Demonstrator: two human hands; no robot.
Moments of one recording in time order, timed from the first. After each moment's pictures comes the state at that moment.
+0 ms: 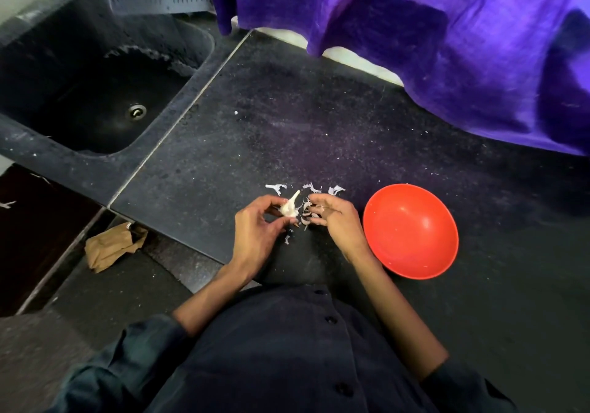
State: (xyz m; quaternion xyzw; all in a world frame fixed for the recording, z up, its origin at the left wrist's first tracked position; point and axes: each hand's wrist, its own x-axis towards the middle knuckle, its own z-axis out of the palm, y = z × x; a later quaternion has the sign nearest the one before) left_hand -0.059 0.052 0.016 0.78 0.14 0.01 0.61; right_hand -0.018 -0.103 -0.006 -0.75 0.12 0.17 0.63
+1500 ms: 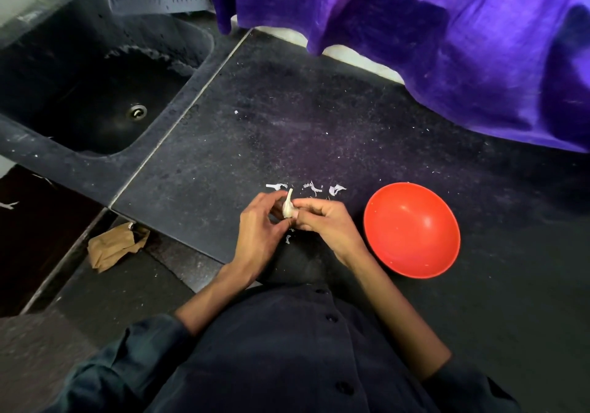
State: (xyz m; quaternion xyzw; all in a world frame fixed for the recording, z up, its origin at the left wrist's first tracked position) left_hand -0.059 0.053 0.017 0.86 0.05 0.05 0.51; right_hand -0.034 -0.089 0.029 -0.67 0.05 0.24 0.70
